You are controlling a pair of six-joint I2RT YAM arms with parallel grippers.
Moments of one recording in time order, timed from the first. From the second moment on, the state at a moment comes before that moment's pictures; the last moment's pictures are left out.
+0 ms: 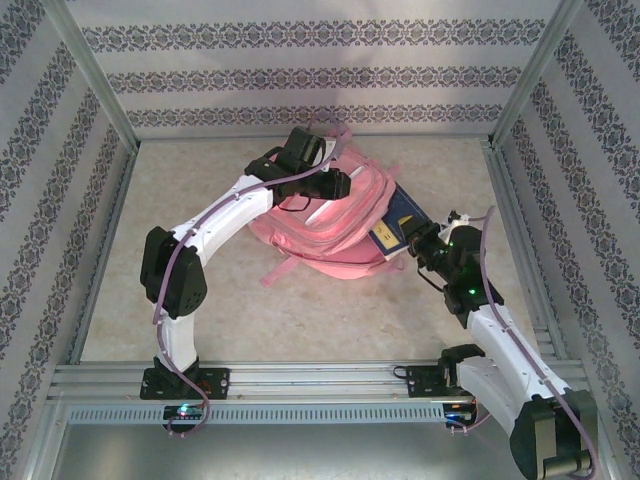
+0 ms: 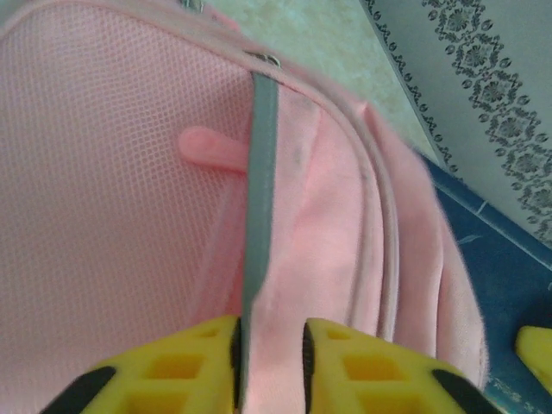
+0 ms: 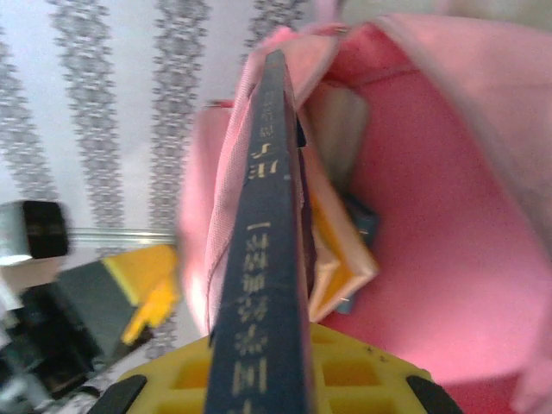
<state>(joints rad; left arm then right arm) -0.58 1.92 1.80 -0.61 0.33 -0.42 0.17 0.85 0.44 0.18 -0.35 1.32</state>
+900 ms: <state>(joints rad) -0.72 1.90 1.93 -0.79 0.17 -0.24 0.19 0.87 0.45 0.28 -0.37 1.39</state>
